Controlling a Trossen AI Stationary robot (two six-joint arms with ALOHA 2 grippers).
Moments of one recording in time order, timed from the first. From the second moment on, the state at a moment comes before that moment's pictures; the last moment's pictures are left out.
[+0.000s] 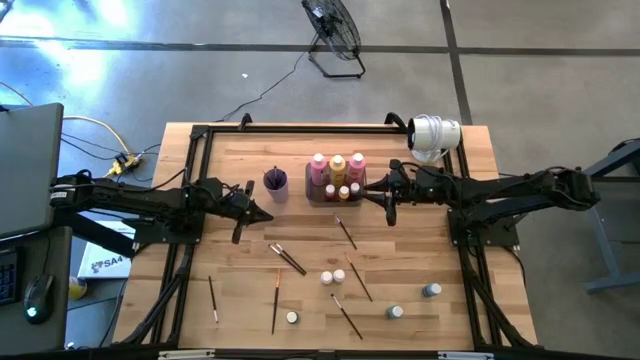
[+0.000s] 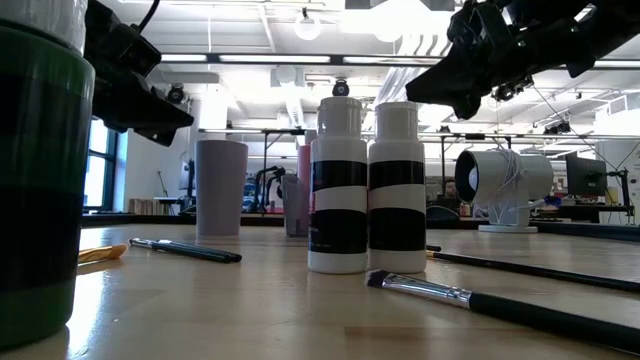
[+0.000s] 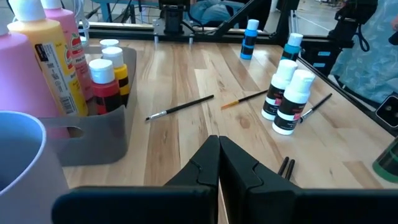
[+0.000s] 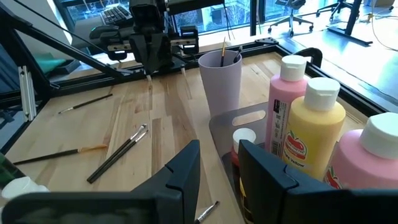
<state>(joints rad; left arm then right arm) 0.12 0.79 0.12 0.47 0.25 0.00 -0.13 1.03 0.44 0.35 0.00 0.16</state>
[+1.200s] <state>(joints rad) -0.20 0.79 0.10 0.60 0.31 0.12 -0.13 1.03 0.44 0.27 0.00 0.27</state>
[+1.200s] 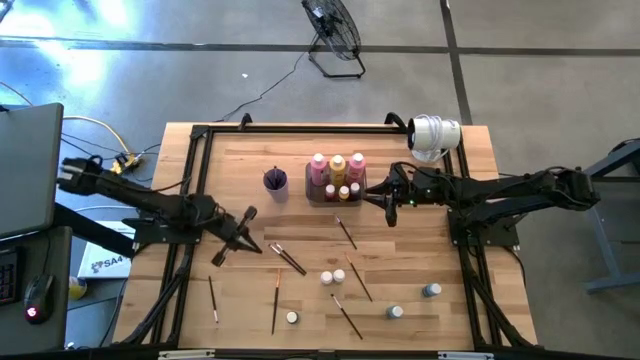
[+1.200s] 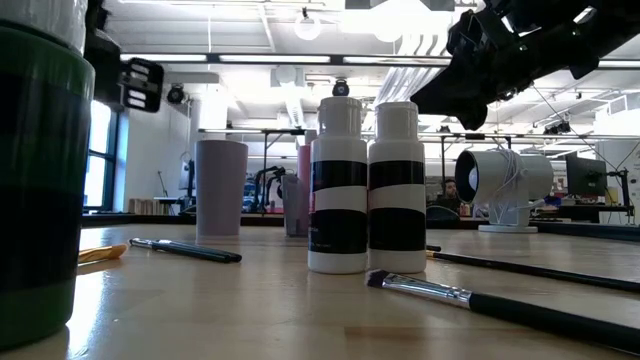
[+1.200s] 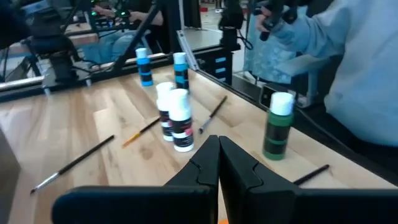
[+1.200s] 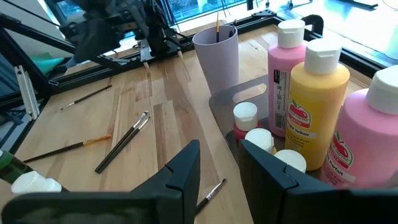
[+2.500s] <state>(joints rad) -0.28 0.81 0.10 0.55 0.43 0.15 -0.13 1.03 0.44 0.27 0.00 0.27</state>
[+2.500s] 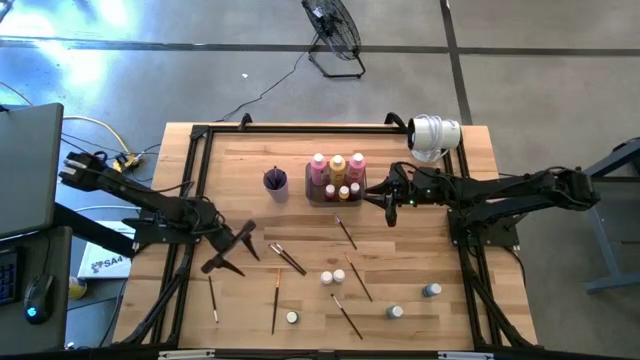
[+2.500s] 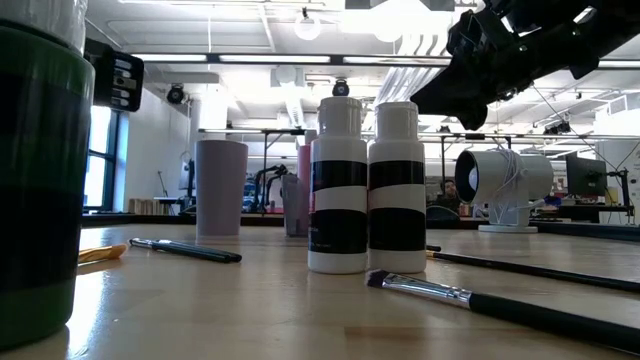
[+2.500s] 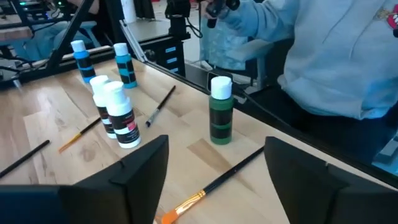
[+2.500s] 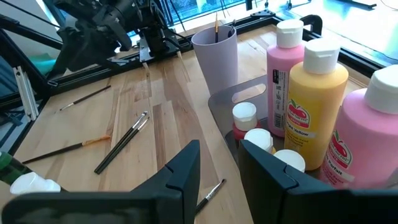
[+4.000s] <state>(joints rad) -0.44 1.72 0.64 0.73 0.45 0.14 -0.13 1.03 0.44 0.23 -0.11 0.27</state>
